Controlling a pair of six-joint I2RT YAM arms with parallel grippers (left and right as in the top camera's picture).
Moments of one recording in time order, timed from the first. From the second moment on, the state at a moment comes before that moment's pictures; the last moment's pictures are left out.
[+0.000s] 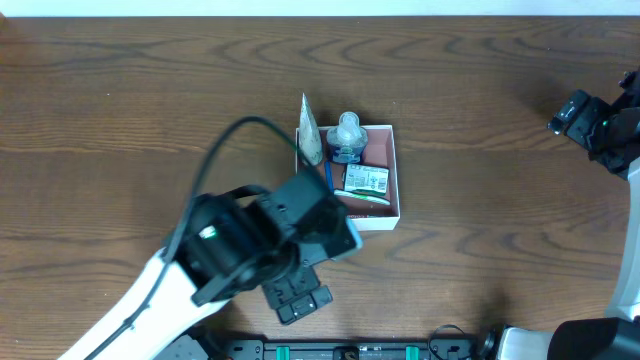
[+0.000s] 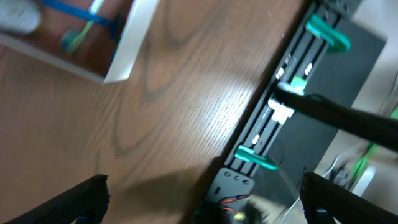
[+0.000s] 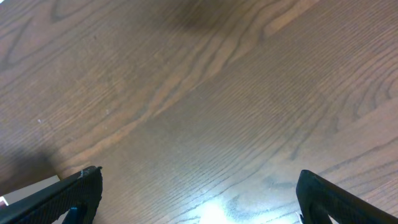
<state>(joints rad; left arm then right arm) -0.87 1.26 1.54 -1.62 0.13 0.21 -0.34 1.50 1.54 -1.11 0.02 0.33</state>
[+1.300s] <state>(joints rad) -0.03 0.14 0.19 -0.03 0.22 0.10 -0.34 1.50 1.54 -1.11 0.02 0.33</state>
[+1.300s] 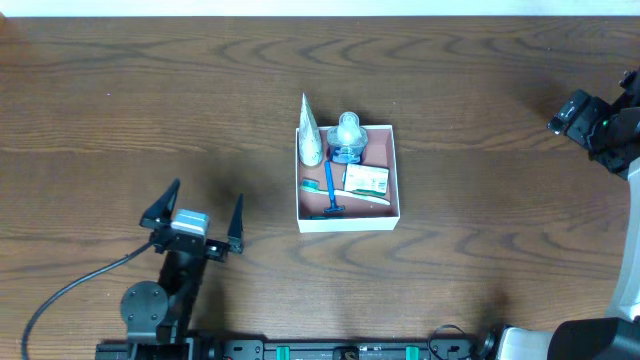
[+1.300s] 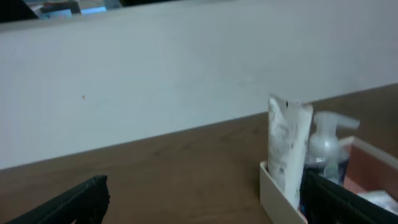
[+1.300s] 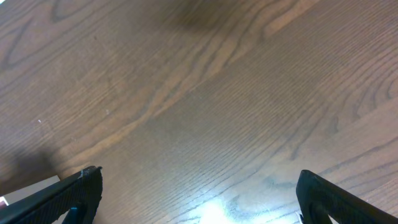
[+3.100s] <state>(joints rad) 0.02 0.01 0.02 -0.10 0.23 0.10 -0.34 1.50 1.54 -1.11 0.02 0.33</state>
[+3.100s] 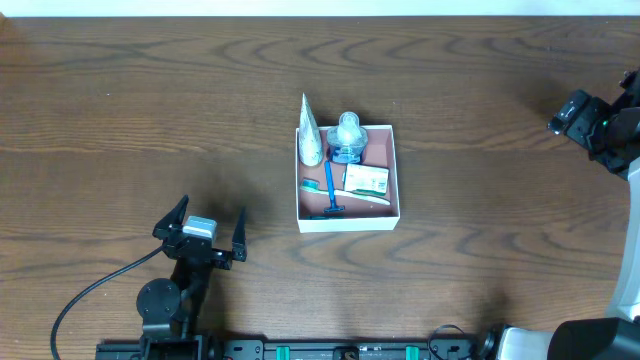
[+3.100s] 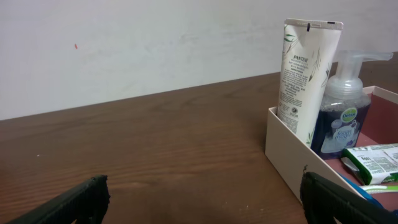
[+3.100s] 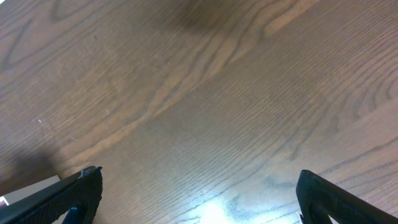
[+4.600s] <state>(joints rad) 0.02 0.01 0.02 -0.10 0.23 0.10 0.06 0.21 0.25 0.11 -0.30 -0.08</state>
